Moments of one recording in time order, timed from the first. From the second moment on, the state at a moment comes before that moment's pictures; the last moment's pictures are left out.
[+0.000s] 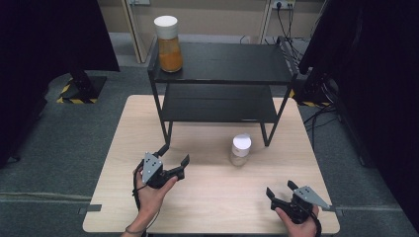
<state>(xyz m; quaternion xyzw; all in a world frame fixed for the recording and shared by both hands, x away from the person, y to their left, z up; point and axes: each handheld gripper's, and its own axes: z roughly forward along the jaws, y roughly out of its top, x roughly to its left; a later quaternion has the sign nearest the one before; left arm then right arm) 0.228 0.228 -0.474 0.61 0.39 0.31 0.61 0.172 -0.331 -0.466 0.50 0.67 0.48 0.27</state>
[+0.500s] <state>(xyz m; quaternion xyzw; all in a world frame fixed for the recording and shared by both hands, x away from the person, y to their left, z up) 0.227 0.227 -0.505 0.62 0.41 0.30 0.59 0.172 -0.331 -0.466 0.50 0.67 0.48 0.27</state>
